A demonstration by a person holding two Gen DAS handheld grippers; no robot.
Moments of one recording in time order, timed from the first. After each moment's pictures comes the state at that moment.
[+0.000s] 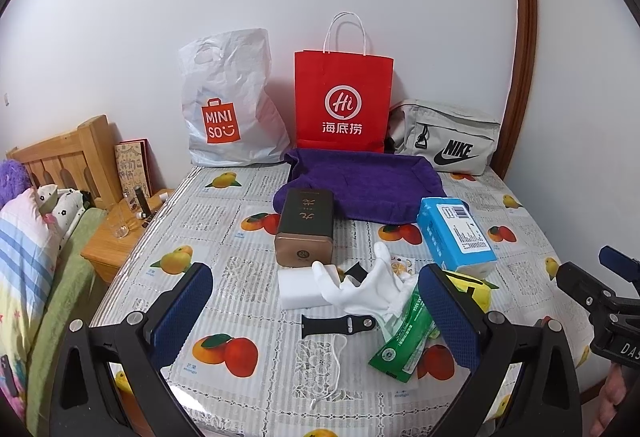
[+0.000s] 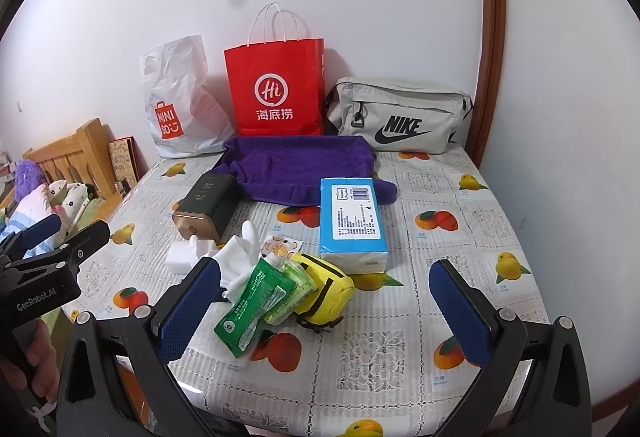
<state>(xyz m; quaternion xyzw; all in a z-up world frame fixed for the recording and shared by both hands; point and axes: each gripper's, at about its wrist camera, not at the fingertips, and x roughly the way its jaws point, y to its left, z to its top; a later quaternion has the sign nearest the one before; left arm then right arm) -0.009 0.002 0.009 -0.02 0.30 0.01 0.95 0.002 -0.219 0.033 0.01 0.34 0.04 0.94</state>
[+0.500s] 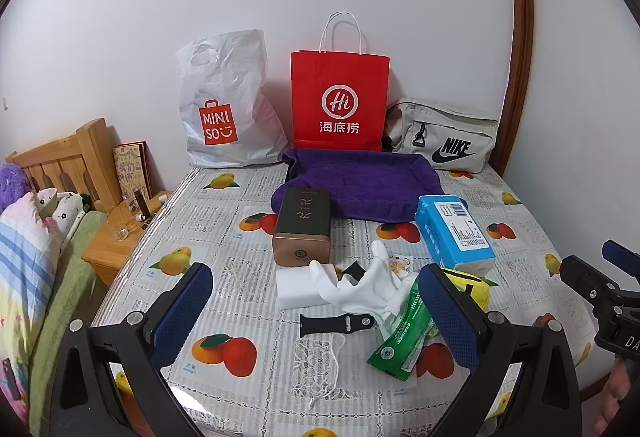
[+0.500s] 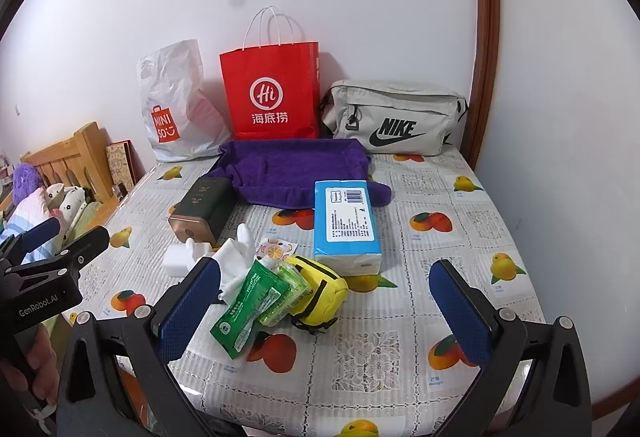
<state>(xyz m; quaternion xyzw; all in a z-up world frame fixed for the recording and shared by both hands) -0.011 0.002 0.011 -0.02 0.30 0.01 0.95 0.000 -0.222 0.035 0.01 0.34 0.03 0.94</state>
